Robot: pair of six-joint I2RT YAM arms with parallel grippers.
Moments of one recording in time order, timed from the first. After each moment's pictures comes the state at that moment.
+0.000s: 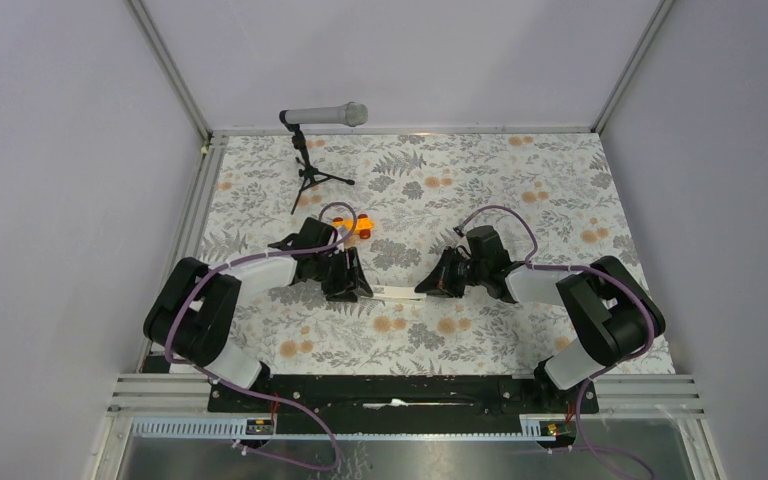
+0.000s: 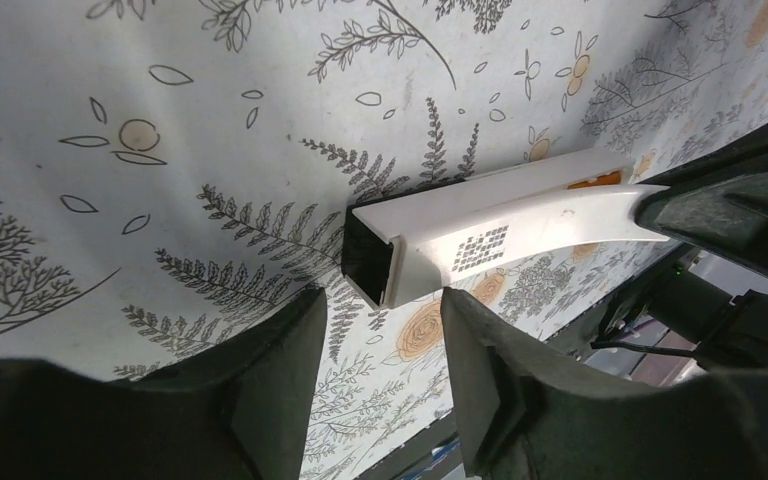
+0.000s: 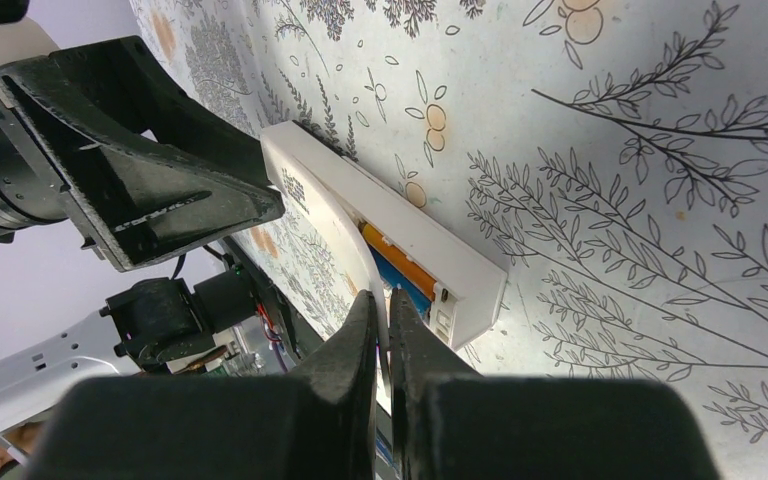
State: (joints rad) left arm -0.45 1.54 0.71 -0.24 0.47 -0.66; right arm 0.49 1.57 0.55 0.24 -0.57 0.94
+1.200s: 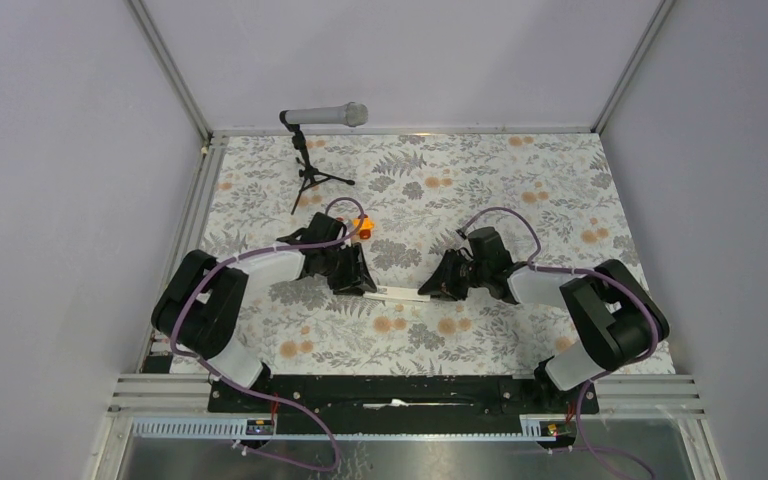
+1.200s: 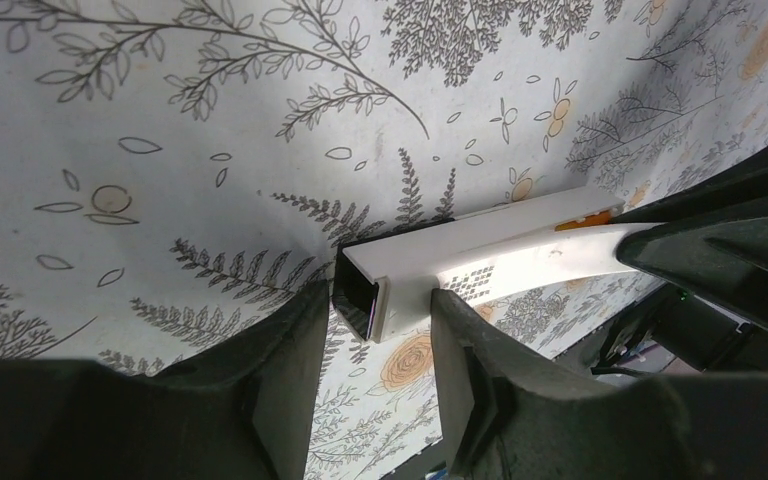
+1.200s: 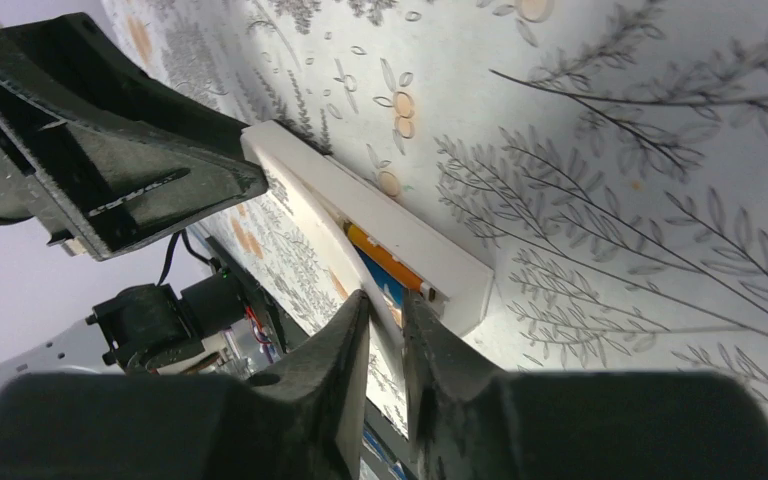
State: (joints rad) left arm -0.49 1.59 0.77 -0.25 0.40 -0.68; right arm 0.48 1.56 0.54 0.21 -0.56 0.94
